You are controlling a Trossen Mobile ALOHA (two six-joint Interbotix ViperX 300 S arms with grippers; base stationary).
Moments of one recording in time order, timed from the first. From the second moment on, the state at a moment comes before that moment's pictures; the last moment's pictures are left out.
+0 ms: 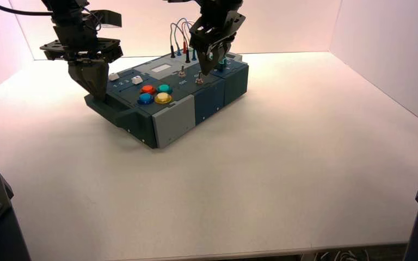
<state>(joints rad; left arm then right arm) -0.17 0.14 0.68 -0.14 0.74 0.27 0.66 0.31 0.28 0.06 0.62 -0.47</state>
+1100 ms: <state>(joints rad) -0.17 0.13 0.68 -0.14 0.74 0.27 0.66 0.36 0.23 0.00 0.62 -0.47</state>
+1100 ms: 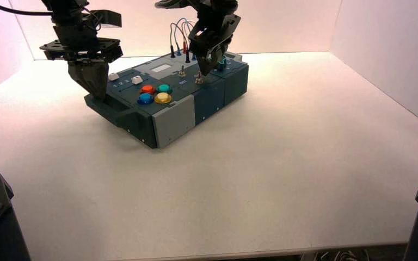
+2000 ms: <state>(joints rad) -0.17 0.13 0.68 -0.15 0.75 0.27 0.68 0.37 0.17 0.09 0.75 -0.47</state>
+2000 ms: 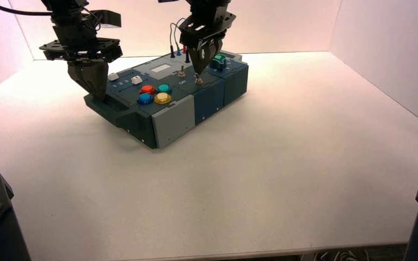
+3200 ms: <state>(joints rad) -0.22 -0.07 0.68 -0.16 0.70 0.27 0.67 0.15 0.23 0.11 0.93 -0.38</state>
